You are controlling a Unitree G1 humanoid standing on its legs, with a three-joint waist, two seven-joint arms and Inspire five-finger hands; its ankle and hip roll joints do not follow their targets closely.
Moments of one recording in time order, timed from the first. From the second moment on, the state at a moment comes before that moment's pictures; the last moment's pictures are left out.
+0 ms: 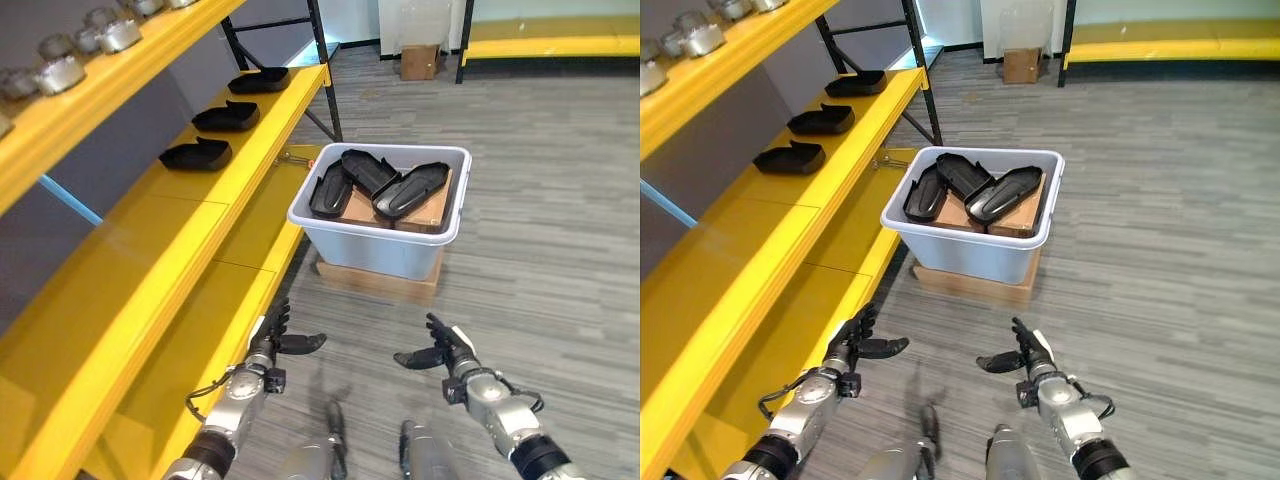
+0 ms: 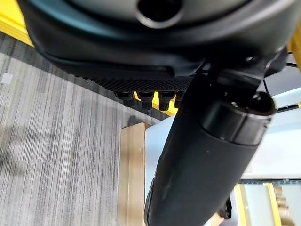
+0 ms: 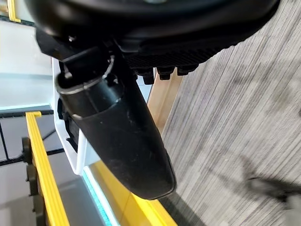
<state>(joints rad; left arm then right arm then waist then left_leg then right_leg) -0.18 0.33 -0.27 0.61 -0.38 -0.05 0.12 -0.11 -0.37 0.33 0.42 0.33 0.16 -0.13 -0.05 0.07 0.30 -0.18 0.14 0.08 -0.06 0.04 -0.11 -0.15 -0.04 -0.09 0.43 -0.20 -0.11</state>
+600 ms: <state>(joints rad) -0.22 0.36 -0.20 0.58 -0.34 -0.05 0.15 -0.13 -0.38 0.35 0.43 0.34 0.11 -0.11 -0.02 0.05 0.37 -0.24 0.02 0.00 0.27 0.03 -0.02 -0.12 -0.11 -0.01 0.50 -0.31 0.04</state>
